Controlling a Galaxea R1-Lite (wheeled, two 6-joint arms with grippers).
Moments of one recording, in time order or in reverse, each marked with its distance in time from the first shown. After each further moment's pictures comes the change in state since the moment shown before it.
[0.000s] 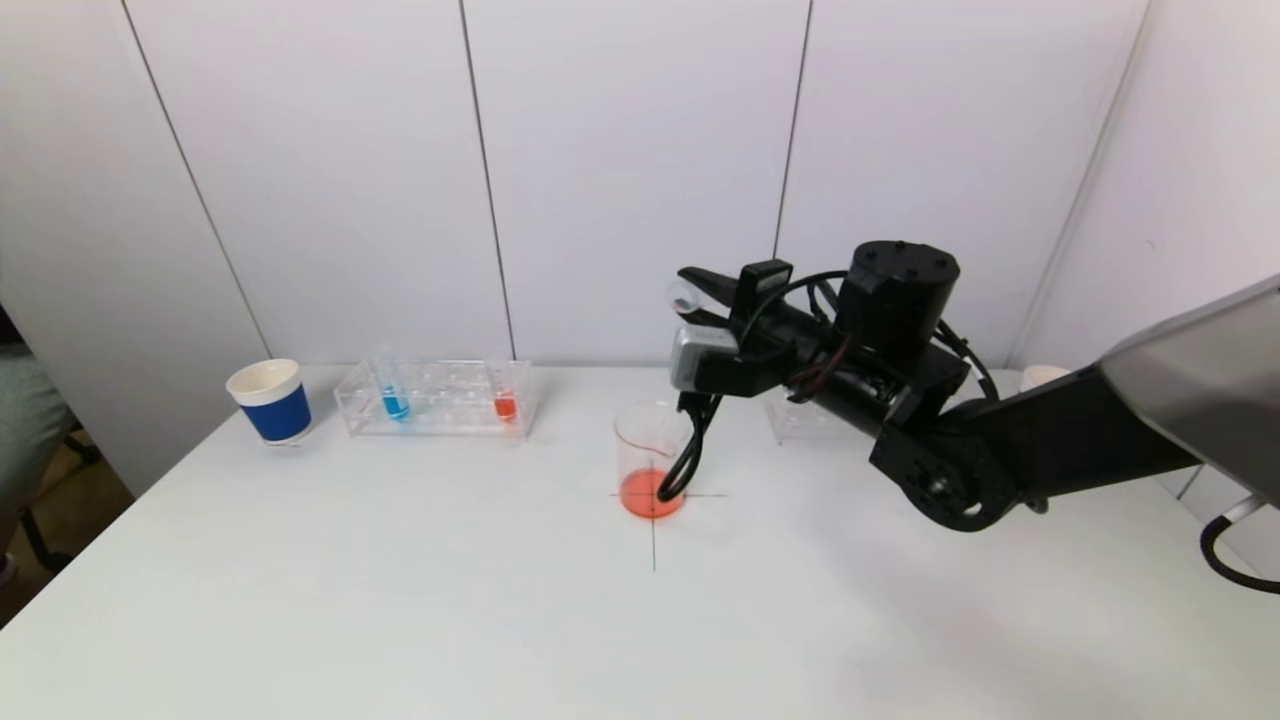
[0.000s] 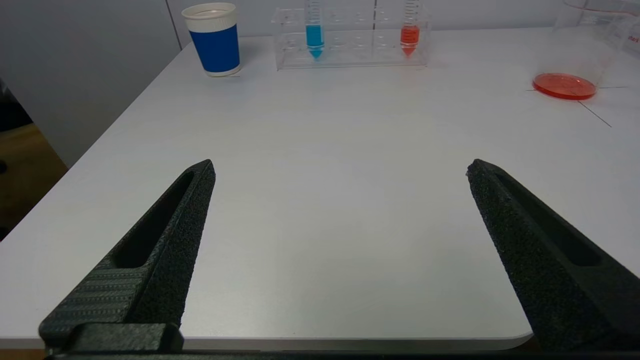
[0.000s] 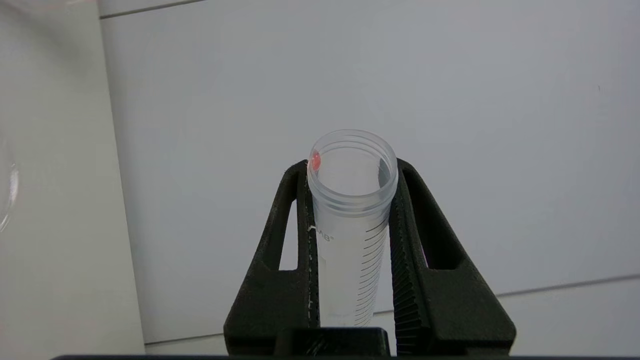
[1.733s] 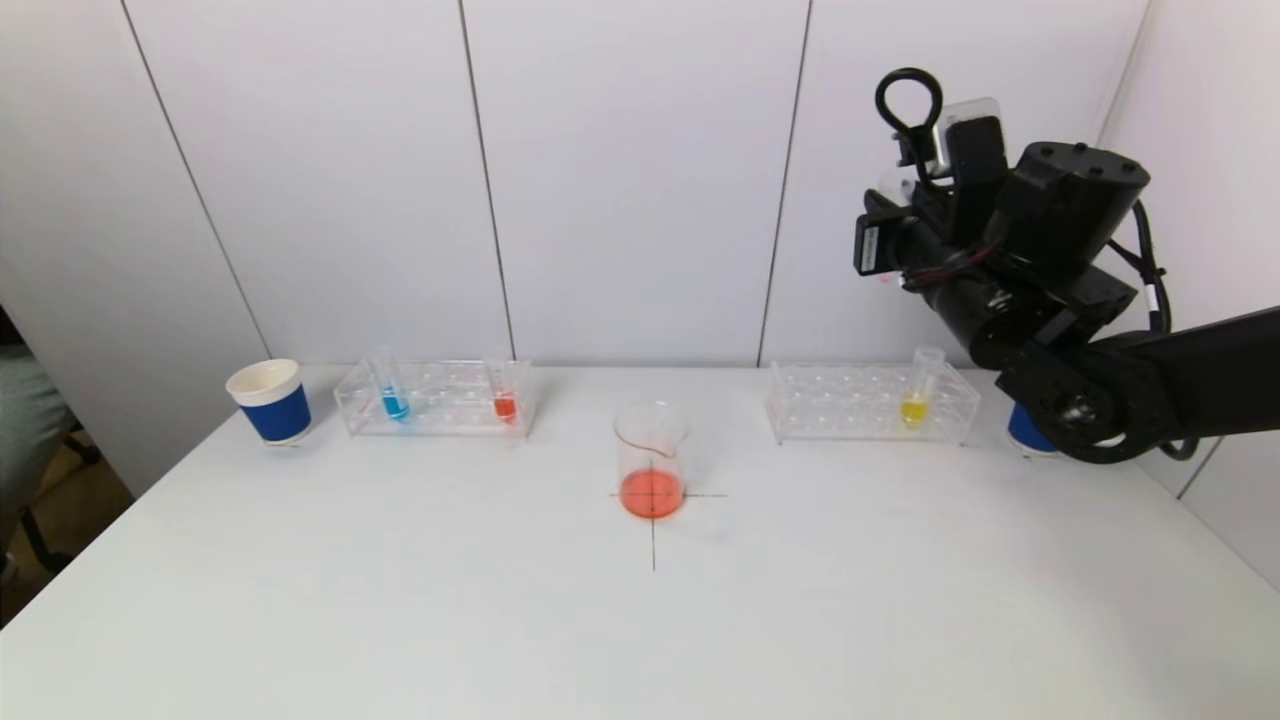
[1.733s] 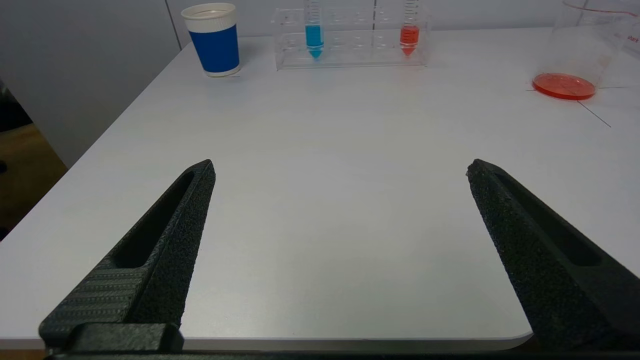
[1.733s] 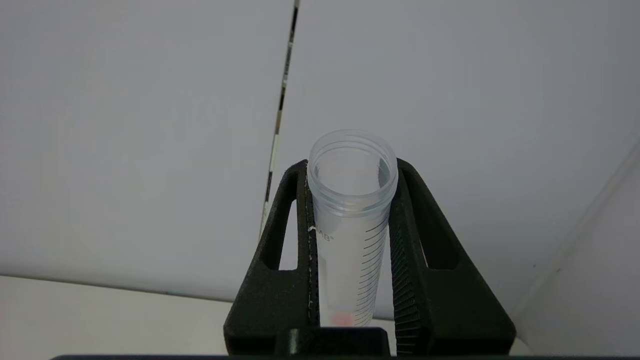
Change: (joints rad) left arm 0.000 0.000 0.000 0.000 0.000 0.000; right arm -0.182 -0.166 -0.006 0.090 -0.531 1.116
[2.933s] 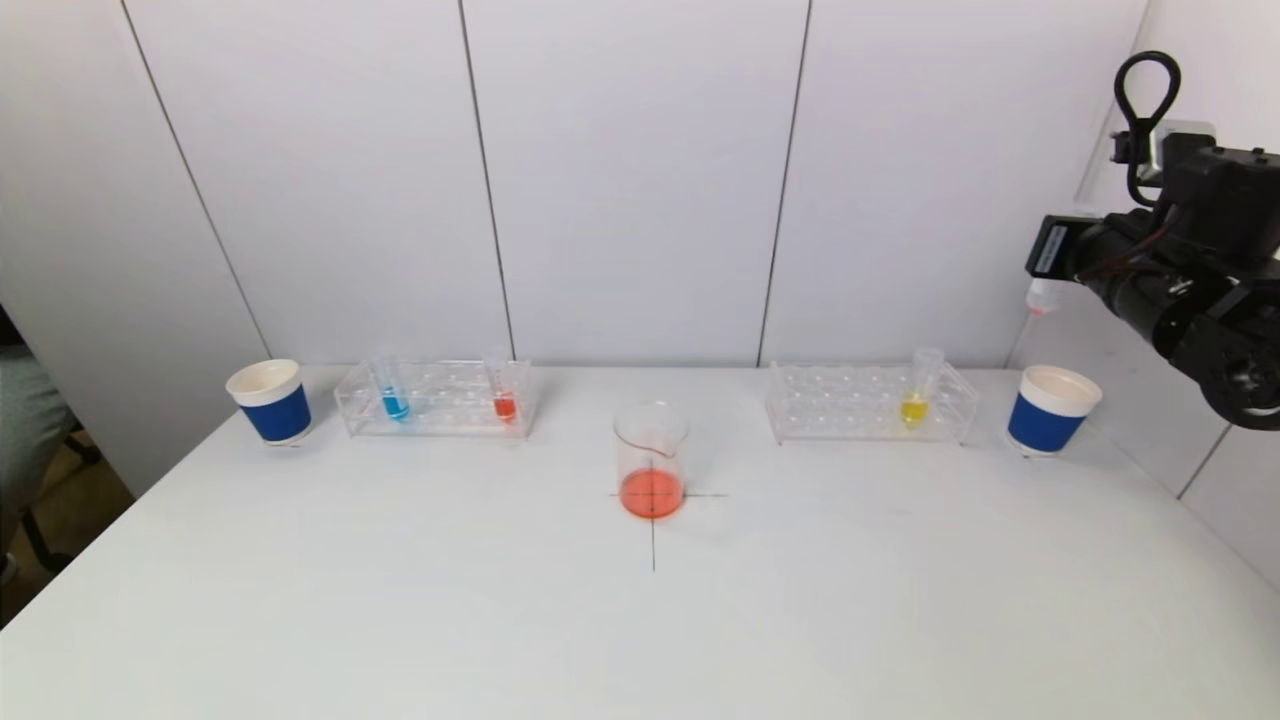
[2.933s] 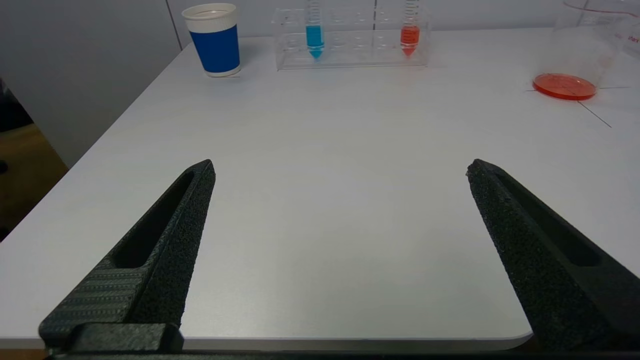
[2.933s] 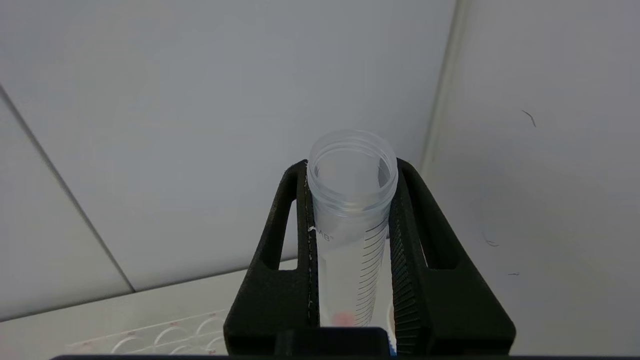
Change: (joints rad) left arm 0.000 0.000 0.000 0.000 0.000 0.000; right arm -0.372 -0.068 0.052 0.182 0.090 0.248
